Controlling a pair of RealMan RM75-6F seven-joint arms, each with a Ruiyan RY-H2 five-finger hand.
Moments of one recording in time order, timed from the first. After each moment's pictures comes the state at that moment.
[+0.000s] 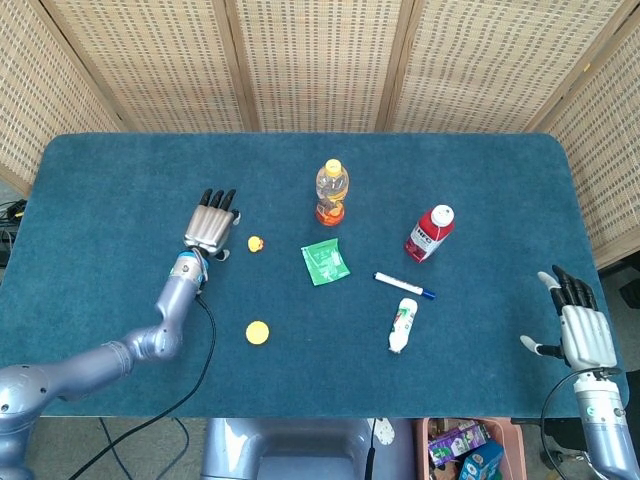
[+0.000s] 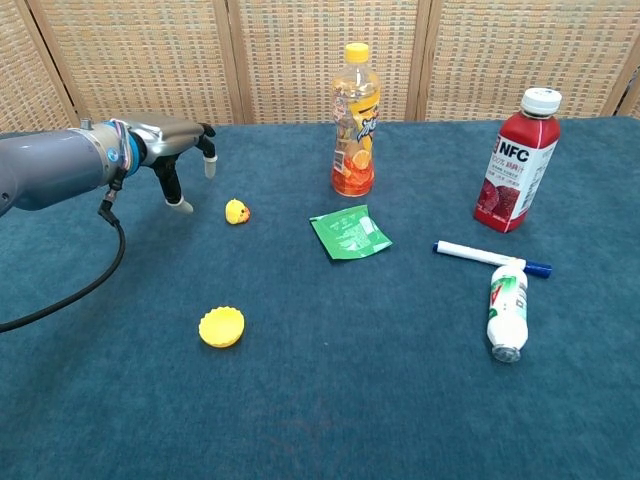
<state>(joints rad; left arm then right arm) -1.00 -1.71 -0.28 -1.01 0.70 0.75 0.72 0.18 -1.27 0.13 -1.41 -1.34 1.31 0.10</state>
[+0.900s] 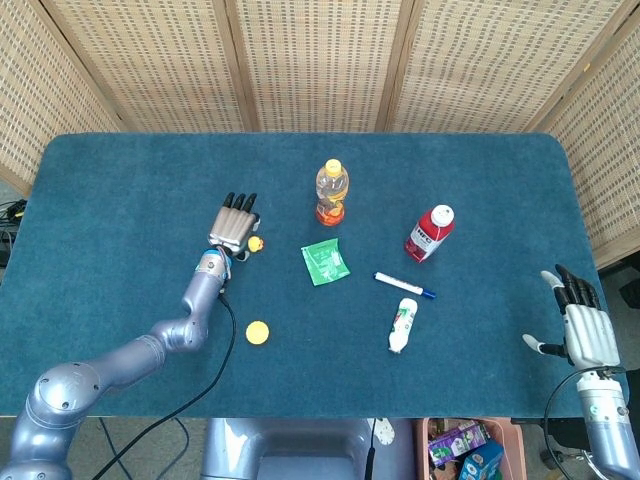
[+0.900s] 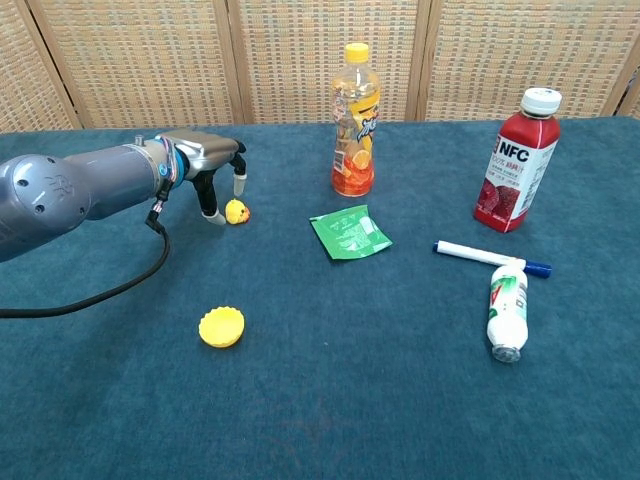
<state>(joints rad) -1.10 -1.87 -0.27 -0.75 0.70 0.64 0.64 0.18 -1.27 0.13 -1.38 -1.34 1.30 0.14</state>
